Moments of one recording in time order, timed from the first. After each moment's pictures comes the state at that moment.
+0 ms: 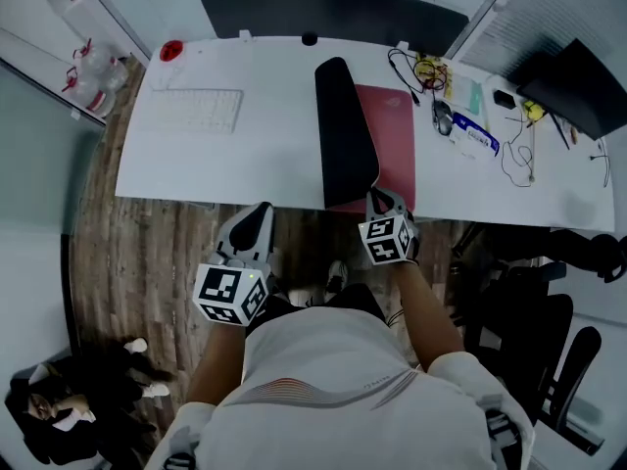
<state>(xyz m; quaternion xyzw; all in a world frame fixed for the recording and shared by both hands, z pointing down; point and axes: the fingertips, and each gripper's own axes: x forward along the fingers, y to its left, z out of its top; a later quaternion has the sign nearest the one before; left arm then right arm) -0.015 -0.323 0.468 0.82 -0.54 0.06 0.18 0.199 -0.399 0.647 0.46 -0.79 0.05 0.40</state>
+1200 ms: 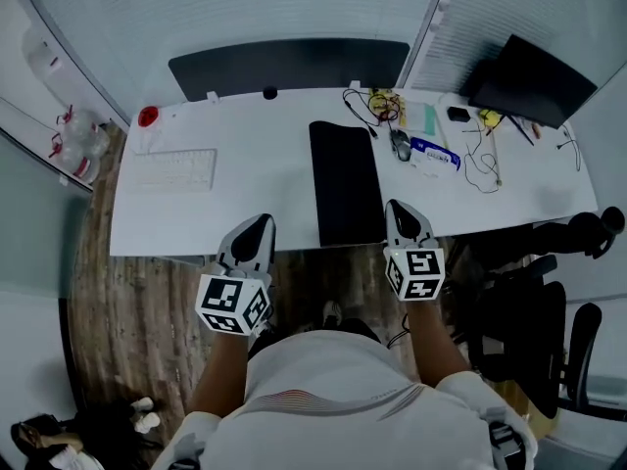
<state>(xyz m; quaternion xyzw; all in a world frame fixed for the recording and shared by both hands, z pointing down) 0.041 -0.358 0.414 0.86 -0.49 0.02 0.12 0.278 -0.388 0.461 0.59 -0.79 0.07 0.14</state>
